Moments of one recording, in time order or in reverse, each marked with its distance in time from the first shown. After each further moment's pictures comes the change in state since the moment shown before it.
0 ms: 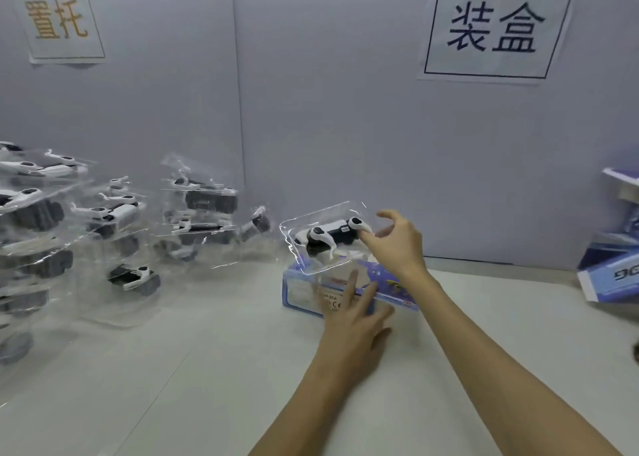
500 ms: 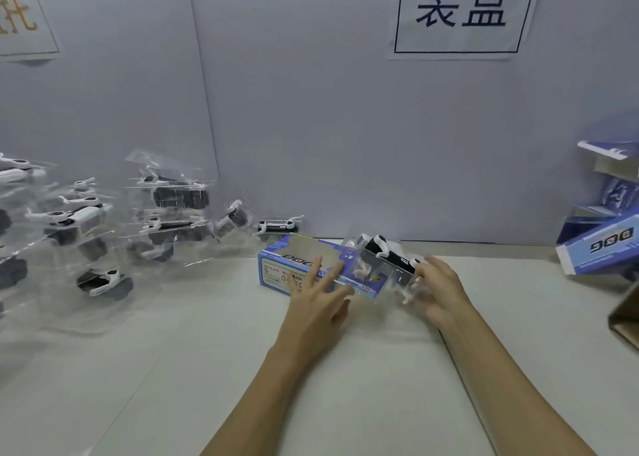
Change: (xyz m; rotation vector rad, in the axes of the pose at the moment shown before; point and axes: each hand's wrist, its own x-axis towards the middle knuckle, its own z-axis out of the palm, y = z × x) left_hand 0.008 -0.029 0.009 -0.199 -0.027 -0.075; right_hand -0.034 0.103 -0.055 0.867 0.067 0.658
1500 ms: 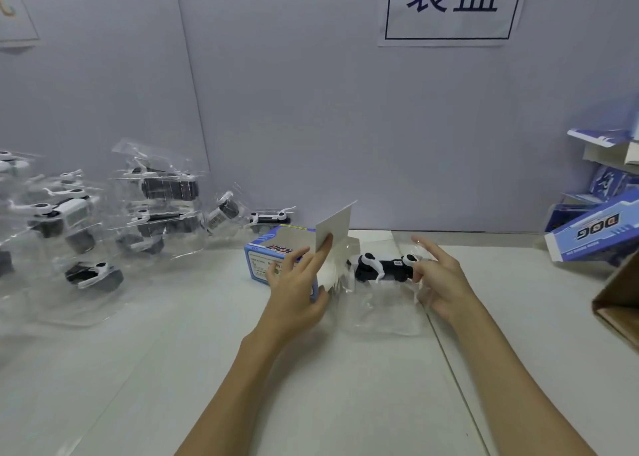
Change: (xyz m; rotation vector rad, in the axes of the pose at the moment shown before) left_hand -0.004 0.002 -0.030 -0.266 0.008 -0.100; right_hand -0.003 -0.006 -0.026 -0.179 -0.060 -0.099
